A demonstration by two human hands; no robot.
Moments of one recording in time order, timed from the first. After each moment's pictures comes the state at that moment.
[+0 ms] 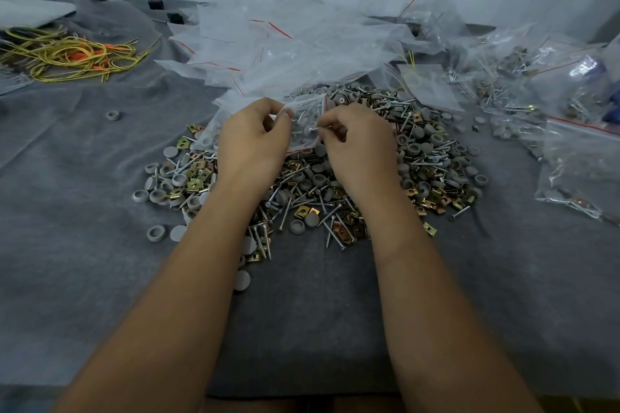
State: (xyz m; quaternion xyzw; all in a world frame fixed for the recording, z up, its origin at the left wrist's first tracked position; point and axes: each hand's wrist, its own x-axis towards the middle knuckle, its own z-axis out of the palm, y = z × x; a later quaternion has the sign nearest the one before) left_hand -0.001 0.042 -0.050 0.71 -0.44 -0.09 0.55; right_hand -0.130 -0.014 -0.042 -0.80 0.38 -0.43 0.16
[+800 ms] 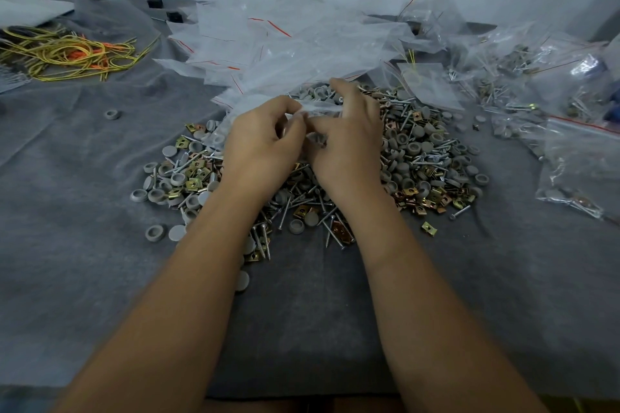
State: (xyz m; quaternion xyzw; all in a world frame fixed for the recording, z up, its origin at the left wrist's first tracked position) left_hand -0.011 0.047 -0.045 0.67 -0.51 -0.06 0.54; right_hand -0.117 -0.007 -0.047 -0.82 0.40 -0.40 0.07
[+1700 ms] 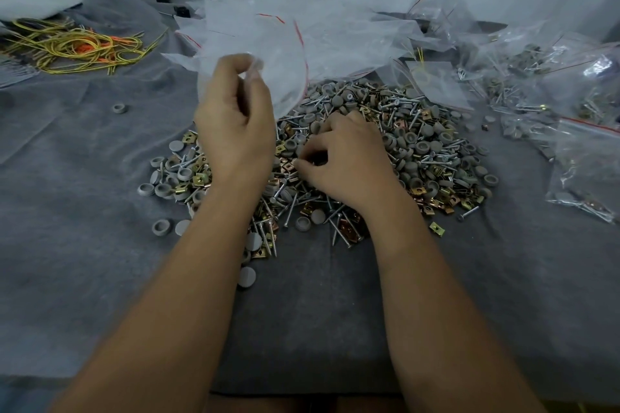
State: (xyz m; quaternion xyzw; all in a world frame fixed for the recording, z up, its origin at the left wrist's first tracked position) left_hand -0.002 0.051 -0.038 0.59 -0.39 0.09 0.70; right_hand -0.127 -0.003 -0.041 -0.91 0.35 -0.22 0.05
